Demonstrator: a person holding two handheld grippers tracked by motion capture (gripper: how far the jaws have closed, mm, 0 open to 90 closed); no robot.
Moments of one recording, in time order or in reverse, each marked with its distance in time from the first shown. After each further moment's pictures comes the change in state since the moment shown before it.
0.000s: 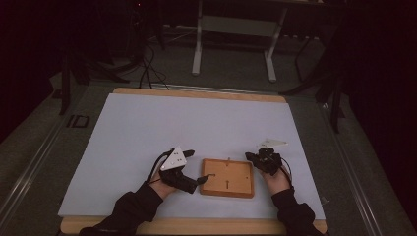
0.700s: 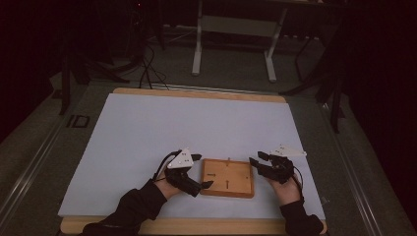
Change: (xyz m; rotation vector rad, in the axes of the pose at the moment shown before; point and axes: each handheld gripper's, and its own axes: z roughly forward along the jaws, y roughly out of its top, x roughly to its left) left arm -0.003 0.007 0.015 0.079 -0.122 0.010; right arm 0.010 -0.011 -0.046 -0.146 -0.006 0.041
